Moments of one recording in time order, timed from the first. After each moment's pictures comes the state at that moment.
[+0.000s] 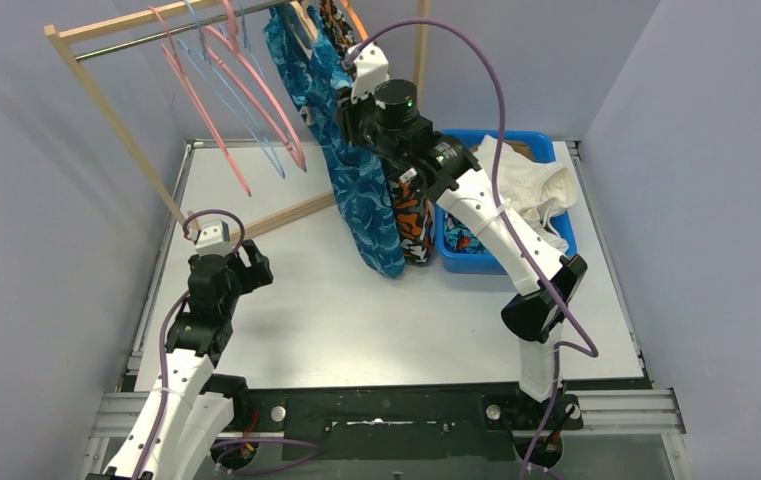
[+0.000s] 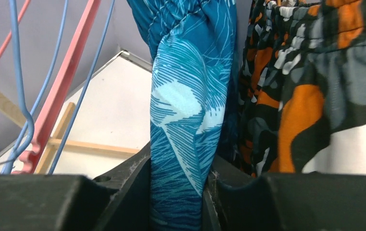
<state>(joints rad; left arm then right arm) -0.13 0.68 0.46 -0.21 -0.17 -0.35 0.76 1.95 2.29 -0.50 0.12 0.01</state>
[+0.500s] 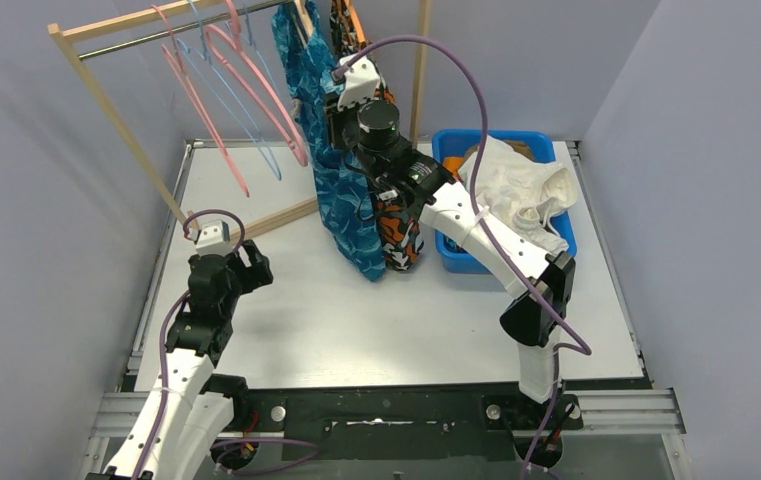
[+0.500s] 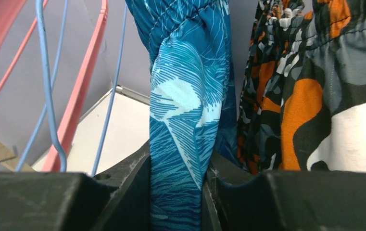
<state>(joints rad) -0.13 0.68 0.46 -0.21 -0.17 -0.35 0.83 1.93 2.10 -0.16 0.33 0.00</state>
